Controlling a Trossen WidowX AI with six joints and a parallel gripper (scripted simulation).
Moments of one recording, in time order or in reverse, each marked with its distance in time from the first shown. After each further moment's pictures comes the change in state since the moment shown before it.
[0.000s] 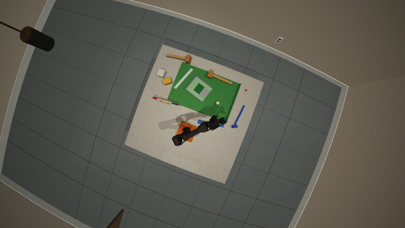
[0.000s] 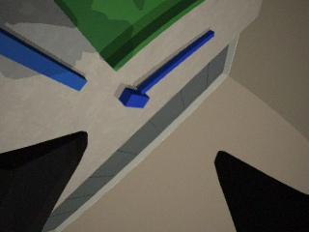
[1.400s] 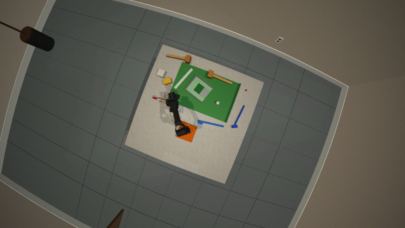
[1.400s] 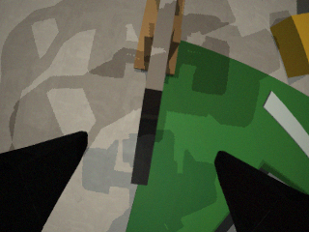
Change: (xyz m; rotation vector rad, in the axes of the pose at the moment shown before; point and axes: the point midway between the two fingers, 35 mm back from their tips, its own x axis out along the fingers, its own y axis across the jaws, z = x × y) arm -0.342 0.218 0.325 -0.714 -1.025 0.676
